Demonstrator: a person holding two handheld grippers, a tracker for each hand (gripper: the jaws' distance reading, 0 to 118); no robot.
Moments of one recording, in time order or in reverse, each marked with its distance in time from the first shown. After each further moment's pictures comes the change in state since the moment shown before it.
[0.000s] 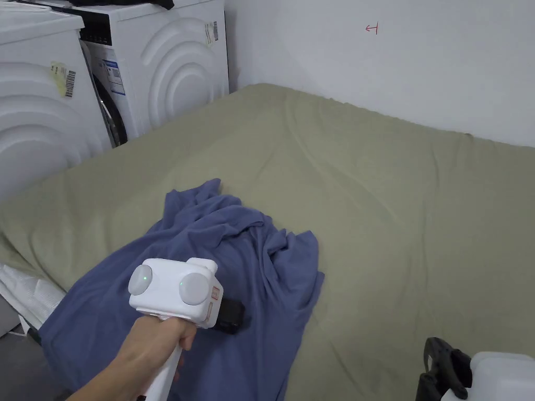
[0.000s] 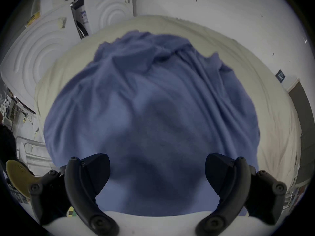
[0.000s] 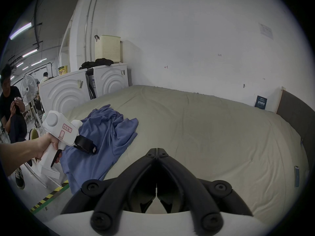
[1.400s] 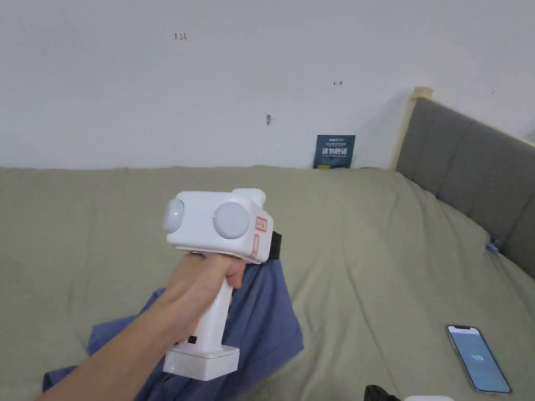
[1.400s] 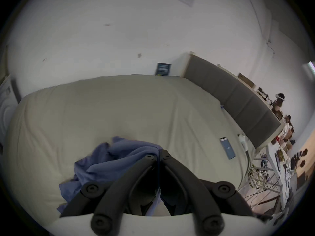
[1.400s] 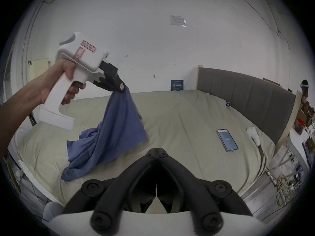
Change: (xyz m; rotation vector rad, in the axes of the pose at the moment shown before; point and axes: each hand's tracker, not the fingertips) left arm 0.575 0.017 0.210 0.250 -0.704 -0.640; right arm 0.224 -0.071 0.214 0.005 -0.584 -0.292
